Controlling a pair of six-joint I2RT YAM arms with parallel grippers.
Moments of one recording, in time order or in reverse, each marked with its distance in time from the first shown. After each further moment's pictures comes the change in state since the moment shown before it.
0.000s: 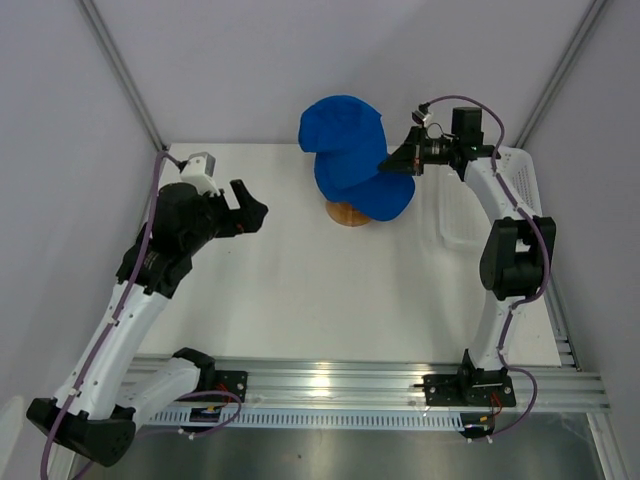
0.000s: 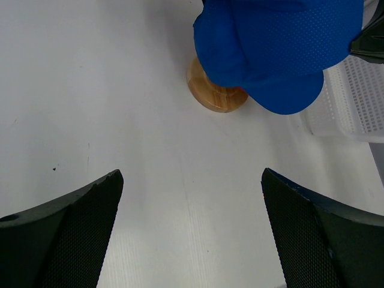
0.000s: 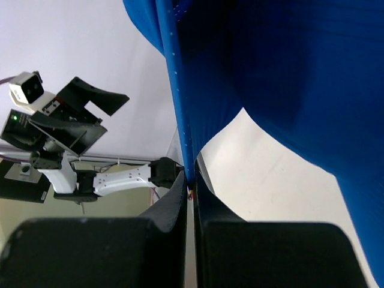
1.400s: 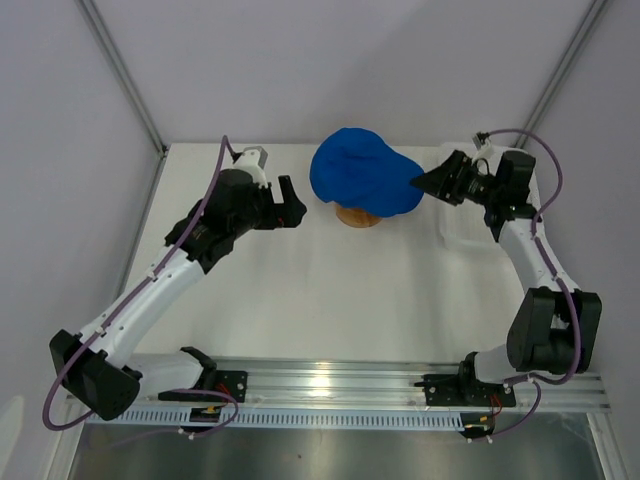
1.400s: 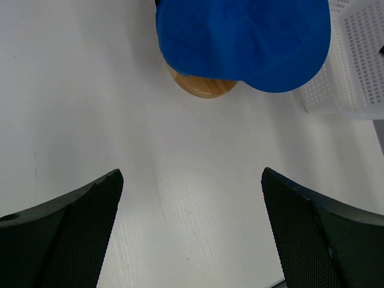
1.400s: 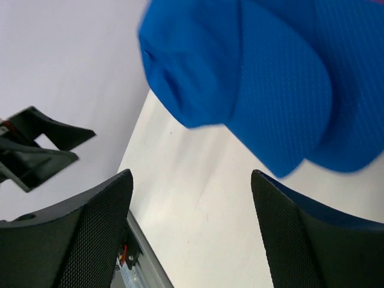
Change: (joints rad) left arm -0.196 0.257 0.057 0.090 -0.076 -0.042; right arm -0.172 -0.512 -0.583 0.298 0.304 -0.041
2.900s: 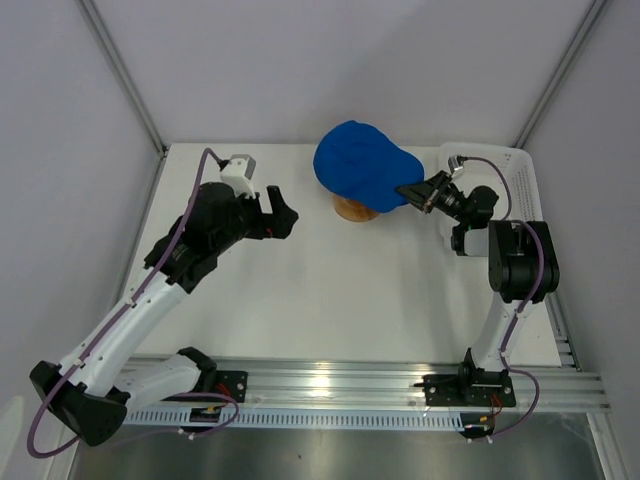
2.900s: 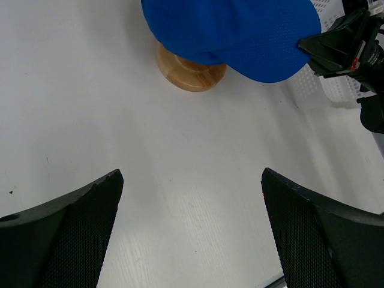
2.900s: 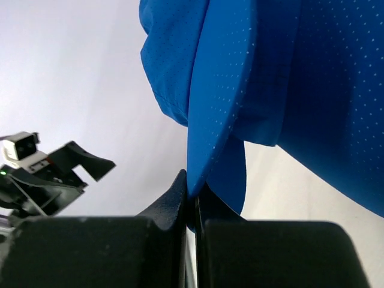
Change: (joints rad) left arm -0.005 -0.153 -0.064 0.005 0.017 0.062; right arm 0.054 0.479 -0.282 1.292 -0.025 0.714
